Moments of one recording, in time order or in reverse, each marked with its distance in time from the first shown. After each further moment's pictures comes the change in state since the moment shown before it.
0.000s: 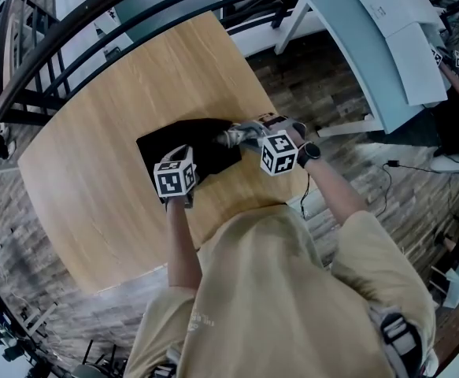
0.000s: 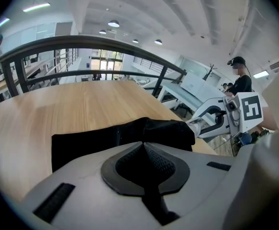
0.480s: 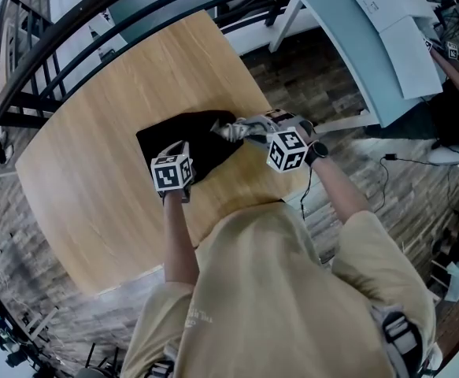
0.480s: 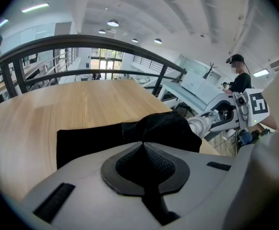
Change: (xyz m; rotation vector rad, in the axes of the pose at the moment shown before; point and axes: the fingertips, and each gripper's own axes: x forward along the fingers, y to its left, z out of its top) left arm 0.008 0.003 0.001 0.011 0.006 0.004; right arm -0.032 -0.002 -0.009 0.052 -0.027 -0.068
